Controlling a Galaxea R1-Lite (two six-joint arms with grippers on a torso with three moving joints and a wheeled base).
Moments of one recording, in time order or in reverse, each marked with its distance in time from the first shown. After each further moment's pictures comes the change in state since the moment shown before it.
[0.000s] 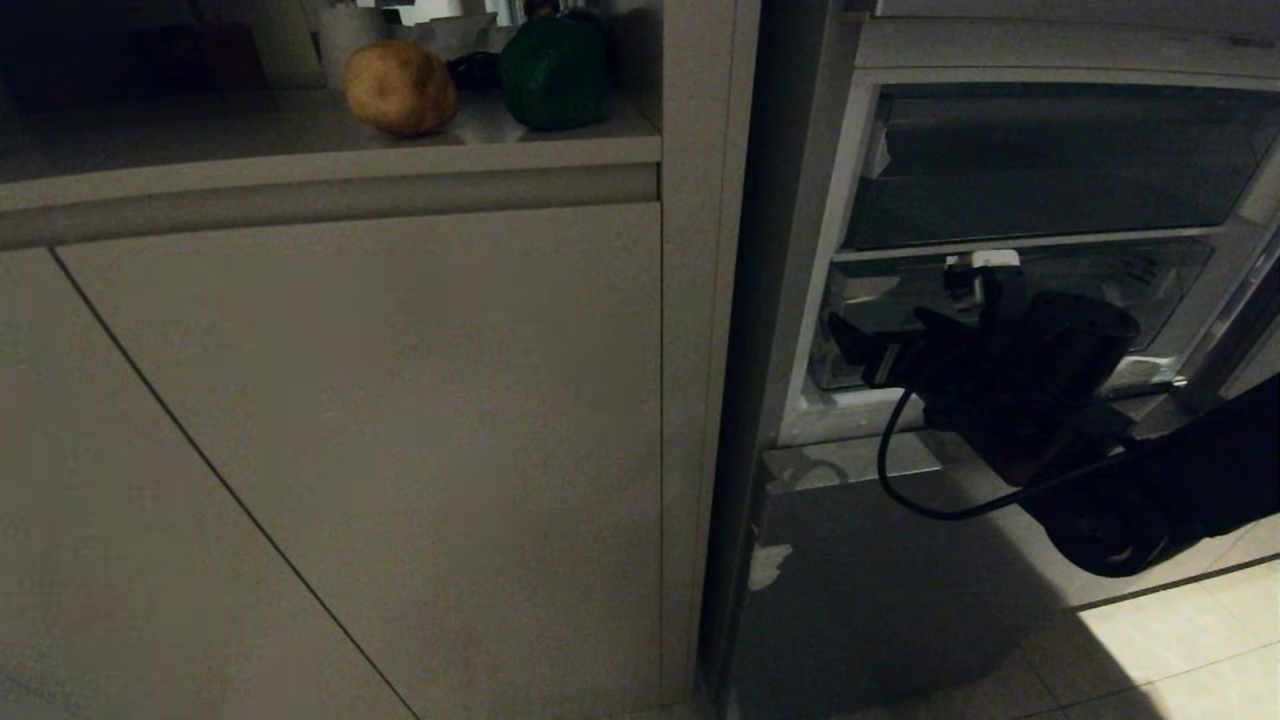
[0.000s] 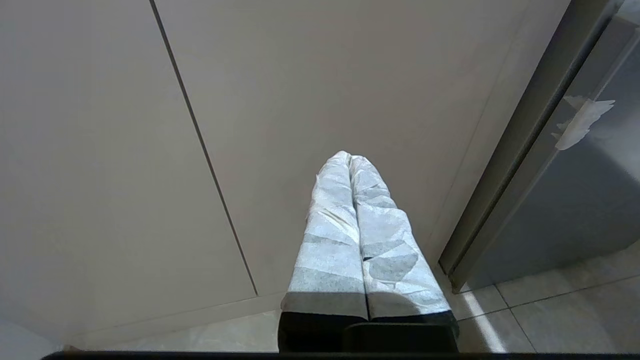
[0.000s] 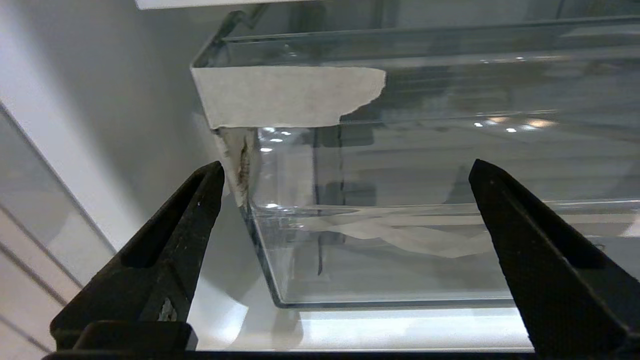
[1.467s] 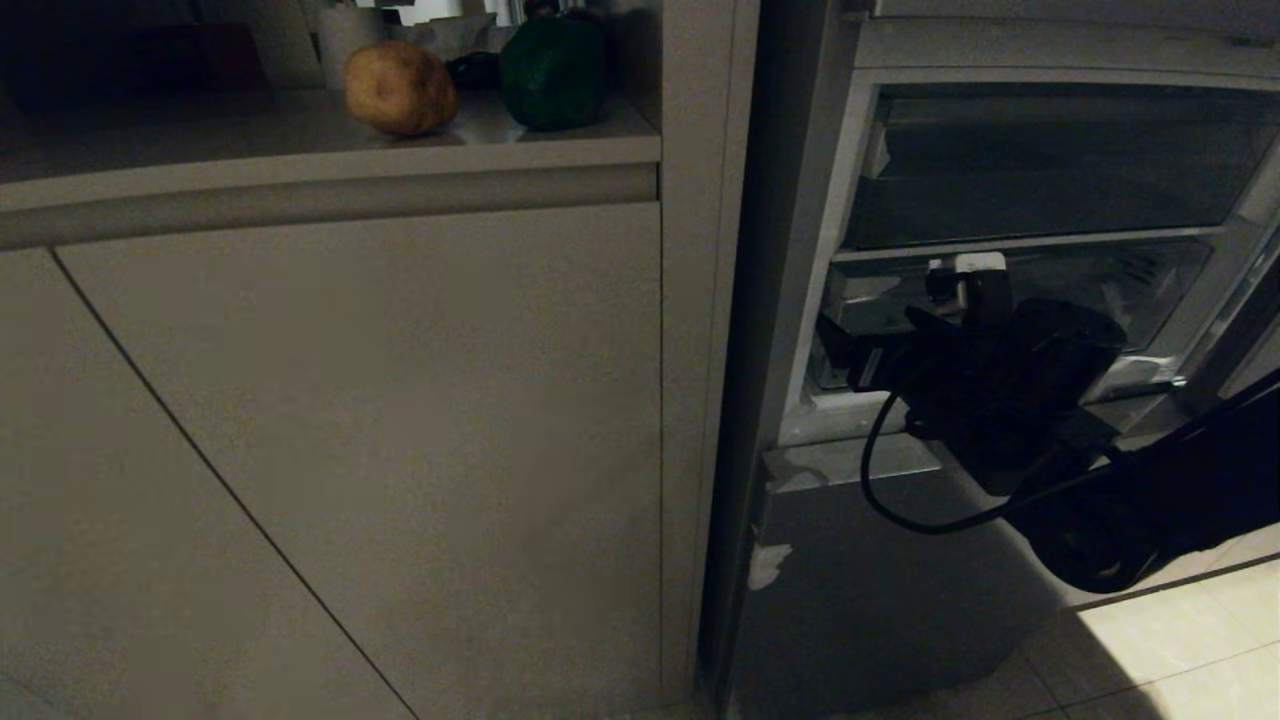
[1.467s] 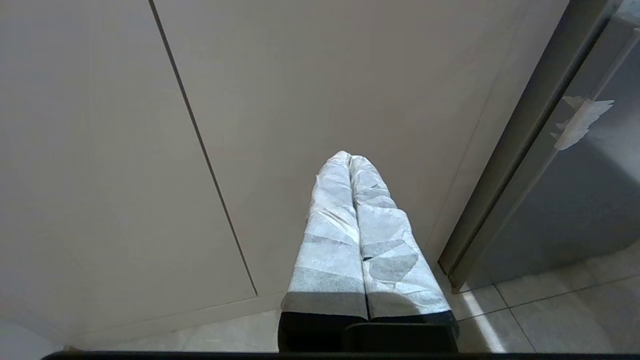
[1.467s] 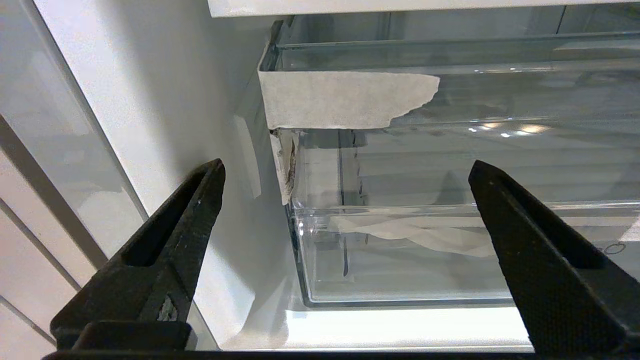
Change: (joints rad) left arm 0.000 0.000 0.000 0.000 0.000 0.000; right arm 0.067 0.002 0.017 -0.045 -0.048 -0.028
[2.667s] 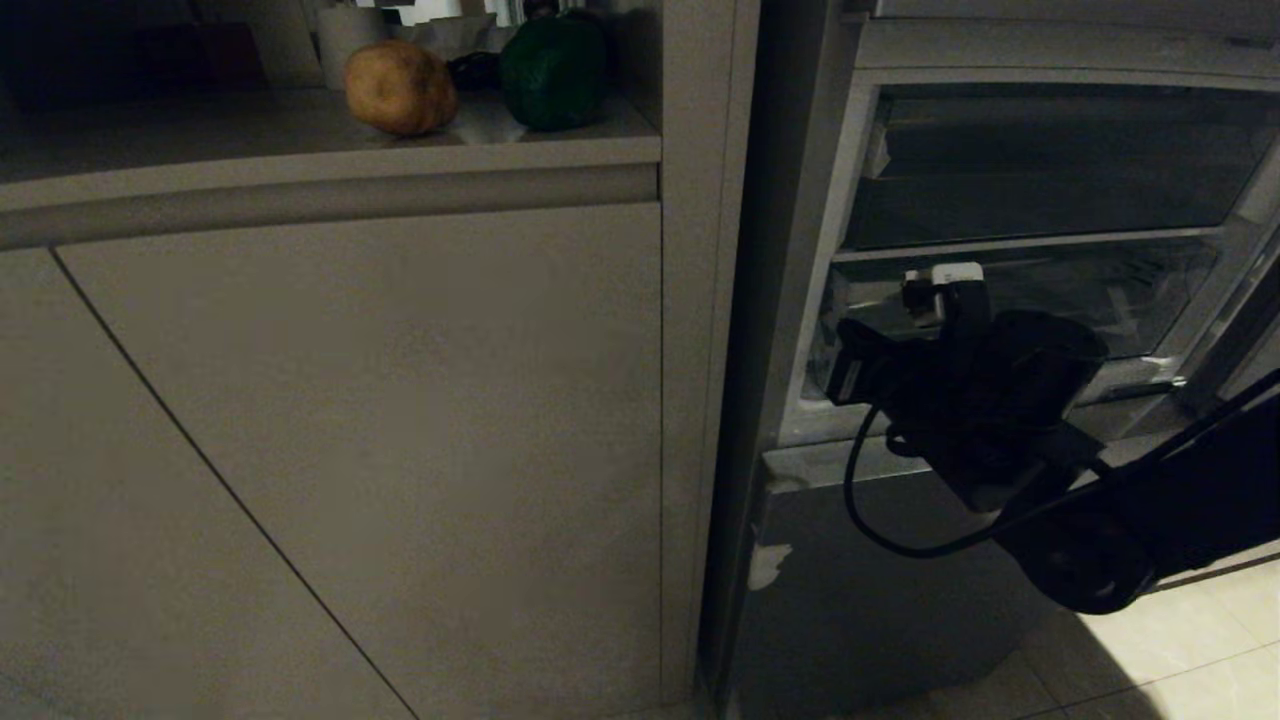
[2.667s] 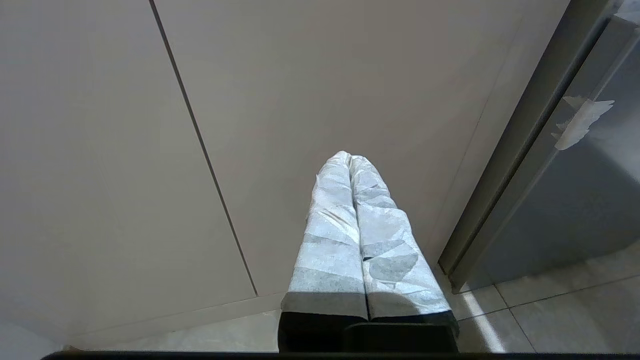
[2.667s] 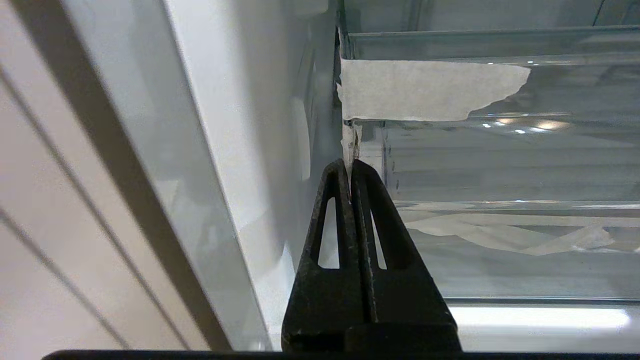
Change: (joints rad) left arm 0.000 0.000 0.000 0.000 0.000 0.000; right arm 0.064 -0.007 0.033 -0.002 -0.034 -0.002
